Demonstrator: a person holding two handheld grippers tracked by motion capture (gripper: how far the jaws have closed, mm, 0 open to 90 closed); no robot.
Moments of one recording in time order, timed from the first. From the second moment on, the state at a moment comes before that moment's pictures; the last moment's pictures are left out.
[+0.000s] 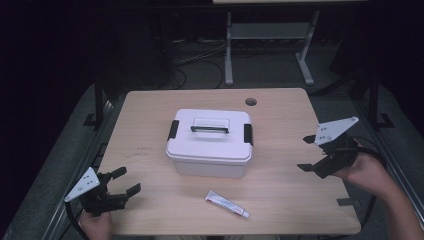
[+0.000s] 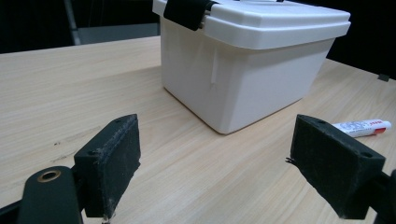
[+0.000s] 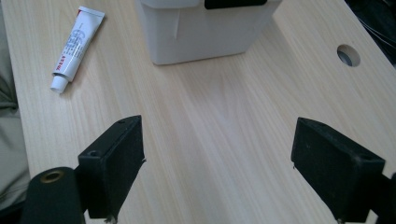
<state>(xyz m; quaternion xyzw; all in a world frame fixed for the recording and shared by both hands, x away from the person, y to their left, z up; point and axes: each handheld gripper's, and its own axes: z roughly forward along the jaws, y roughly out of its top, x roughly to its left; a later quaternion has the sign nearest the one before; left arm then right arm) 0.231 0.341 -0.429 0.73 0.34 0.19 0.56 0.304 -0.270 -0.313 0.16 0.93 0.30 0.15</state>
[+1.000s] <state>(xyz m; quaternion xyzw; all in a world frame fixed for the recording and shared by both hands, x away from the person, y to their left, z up) 0.230 0.344 -0.429 0.73 0.34 0.19 0.57 0.336 -0.197 -0.273 0.09 0.95 0.26 0.14</state>
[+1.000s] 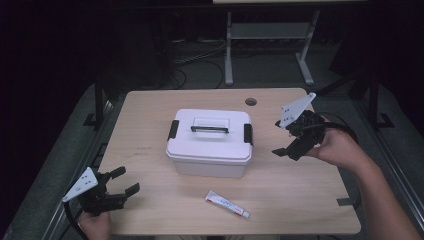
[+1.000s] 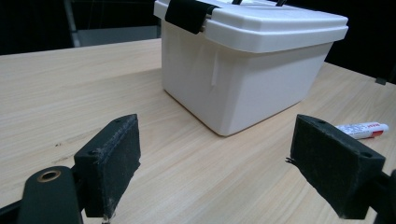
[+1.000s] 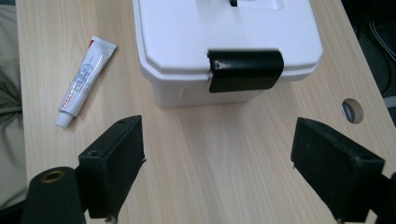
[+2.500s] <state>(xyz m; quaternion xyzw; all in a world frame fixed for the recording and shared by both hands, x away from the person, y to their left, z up) 0.230 0.345 -0.428 0.72 0.34 0.19 0.57 0.376 -0.099 -0.259 0.05 0.96 0.25 0.11</state>
